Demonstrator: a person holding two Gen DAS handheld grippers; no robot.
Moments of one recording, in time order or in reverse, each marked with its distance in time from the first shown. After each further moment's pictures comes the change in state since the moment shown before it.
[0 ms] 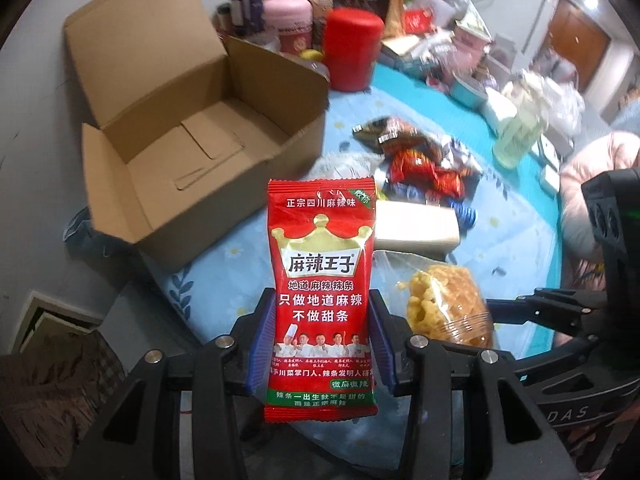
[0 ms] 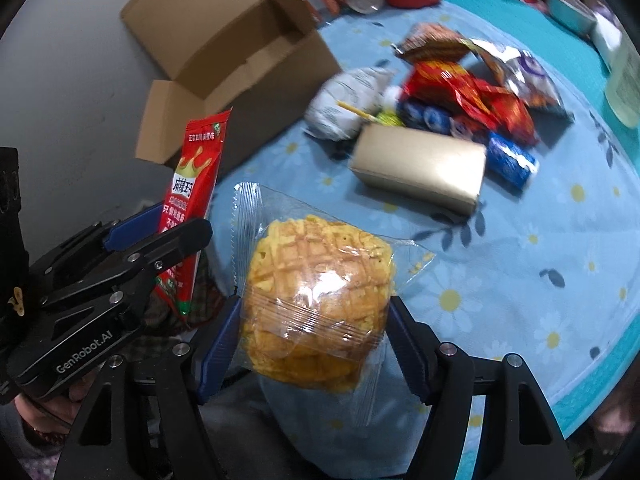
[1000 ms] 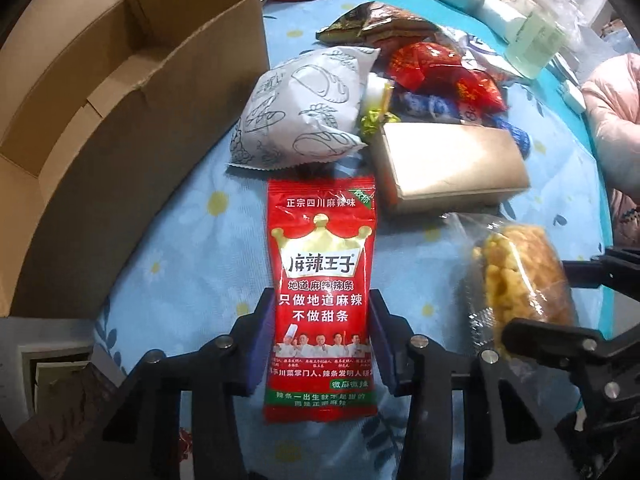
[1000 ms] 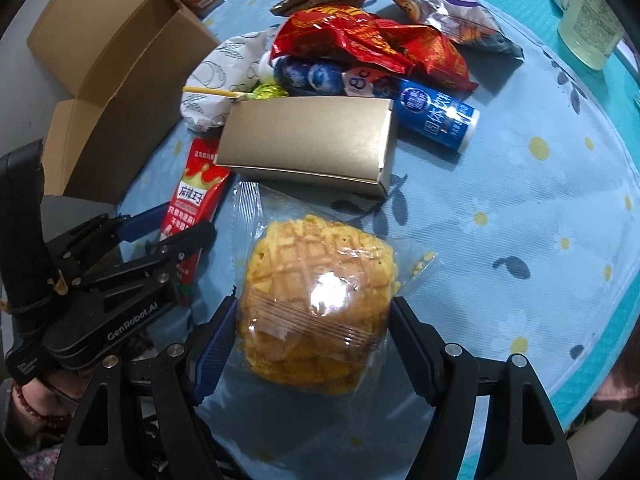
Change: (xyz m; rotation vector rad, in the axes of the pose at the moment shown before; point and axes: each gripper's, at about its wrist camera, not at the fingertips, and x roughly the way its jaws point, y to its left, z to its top) left arm 0.126 -0.011 -0.005 0.208 0.231 -0.038; right arm 0.040 -0.054 0.005 0.187 0.082 -0.176
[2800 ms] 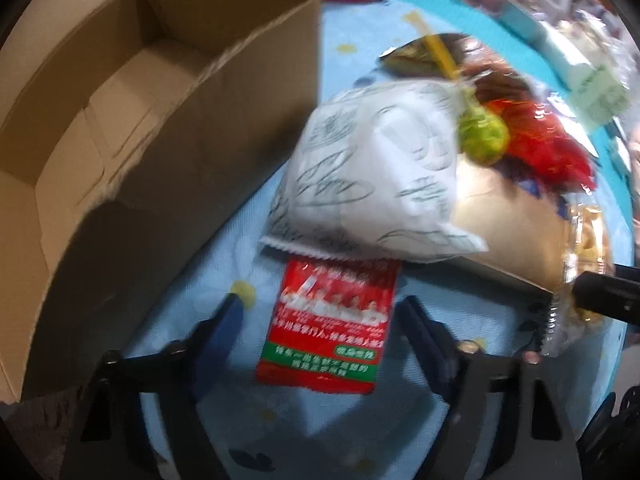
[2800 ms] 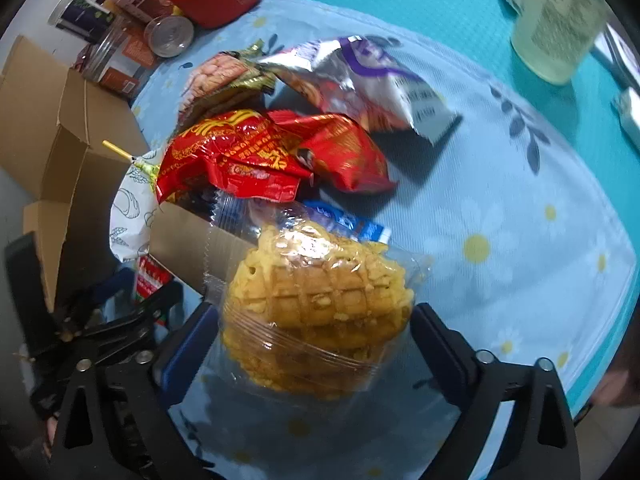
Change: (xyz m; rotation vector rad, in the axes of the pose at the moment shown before) left arm 0.047 0.017 0.071 -0.094 0.010 0.039; right arm -0.016 -0.053 0.068 0.208 -0.043 -0.038
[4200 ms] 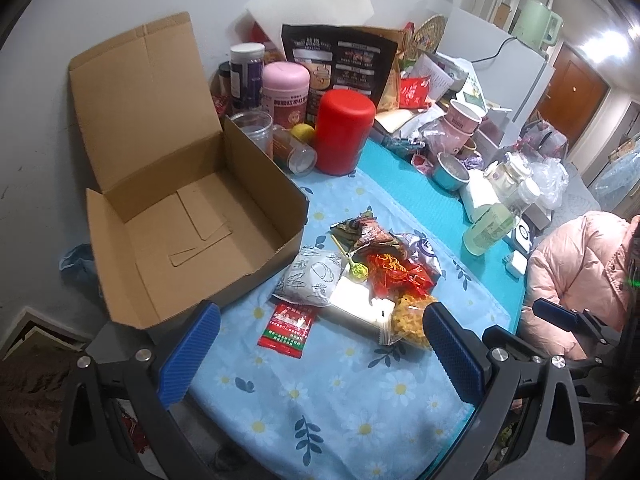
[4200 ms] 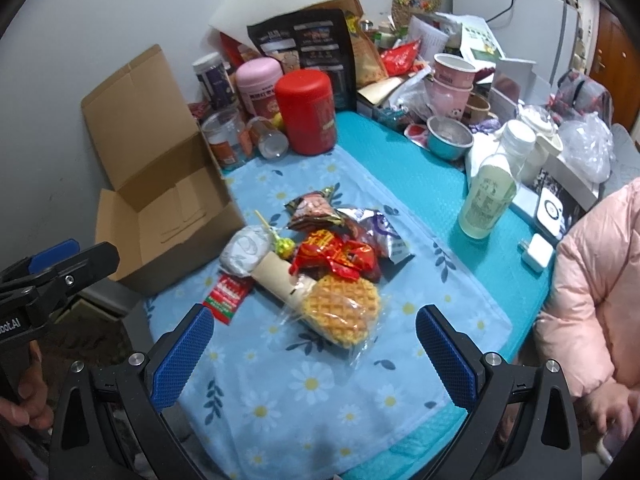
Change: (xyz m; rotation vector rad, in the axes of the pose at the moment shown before) left arm -0.223 -0.004 -0.018 -0.197 -0.346 -0.081; right arm -0.162 0.071 -0.066 -0.278 -0.411 -0.119
